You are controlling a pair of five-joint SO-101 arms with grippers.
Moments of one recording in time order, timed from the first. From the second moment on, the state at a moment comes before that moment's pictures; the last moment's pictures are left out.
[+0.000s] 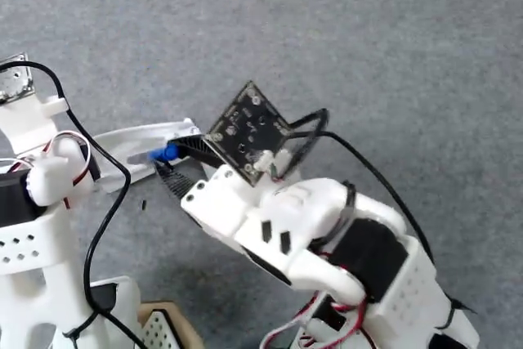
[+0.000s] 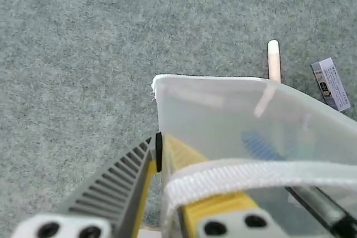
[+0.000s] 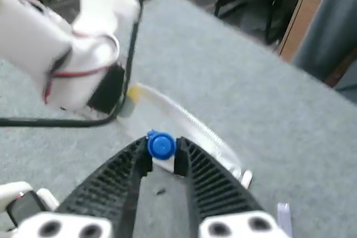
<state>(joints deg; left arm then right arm) -18.0 -42.4 14.8 99.6 8.7 -52.1 -47.2 13.7 68.7 1.6</state>
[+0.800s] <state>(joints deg) -21.5 -42.2 16.7 96.1 9.1 -41.4 -47.6 15.3 68.8 1.6</state>
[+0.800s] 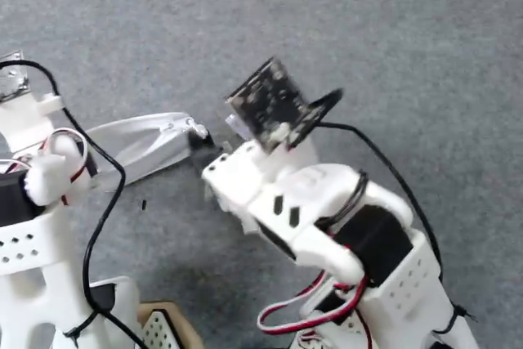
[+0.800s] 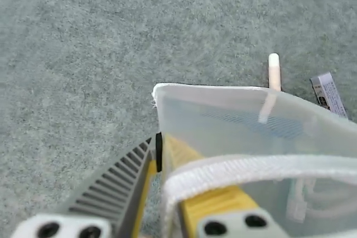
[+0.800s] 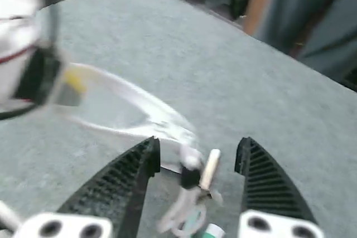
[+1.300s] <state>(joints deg) -27.4 -42.1 16.5 96.2 9.2 -35.1 -44.4 29.7 58.1 1.3</state>
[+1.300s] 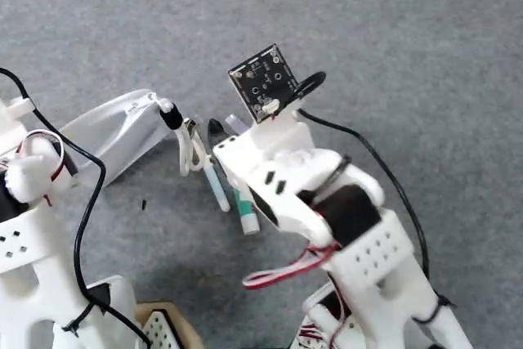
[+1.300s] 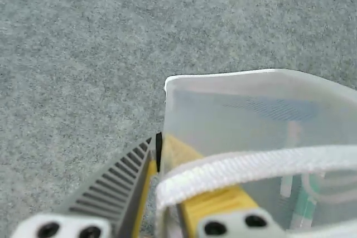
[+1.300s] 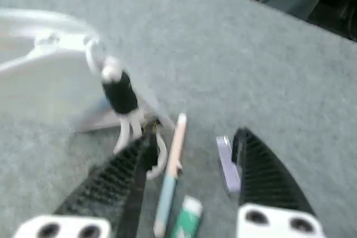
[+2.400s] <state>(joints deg) -34.7 -41.9 16.5 96.1 9.2 -34.9 20.3 -1.0 57.2 -2.5</state>
